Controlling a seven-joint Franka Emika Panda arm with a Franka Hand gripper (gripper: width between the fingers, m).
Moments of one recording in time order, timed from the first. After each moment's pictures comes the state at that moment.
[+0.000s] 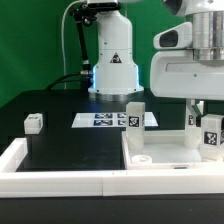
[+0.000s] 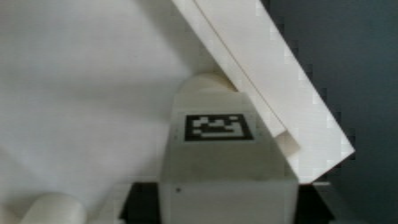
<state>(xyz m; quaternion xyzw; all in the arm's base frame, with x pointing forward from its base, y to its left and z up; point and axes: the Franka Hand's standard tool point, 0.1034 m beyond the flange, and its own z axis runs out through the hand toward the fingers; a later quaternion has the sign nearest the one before) 0.611 0.118 0.079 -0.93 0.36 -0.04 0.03</state>
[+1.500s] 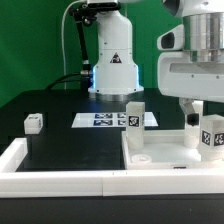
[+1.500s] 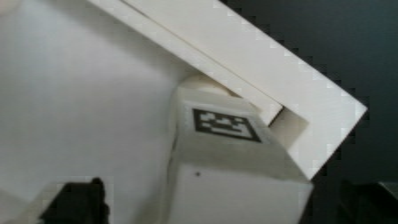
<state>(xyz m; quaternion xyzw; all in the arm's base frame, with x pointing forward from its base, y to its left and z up) 0.611 0.117 0.078 -0.91 0.42 -0.03 0.04</state>
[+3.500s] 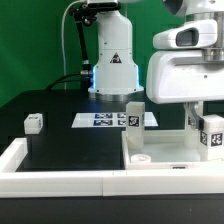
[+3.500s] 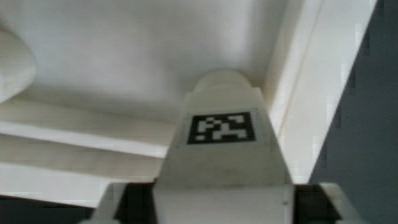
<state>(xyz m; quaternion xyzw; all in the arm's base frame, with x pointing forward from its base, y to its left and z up) 0.612 0.116 0.079 -1.00 -0.08 -0.05 0.00</state>
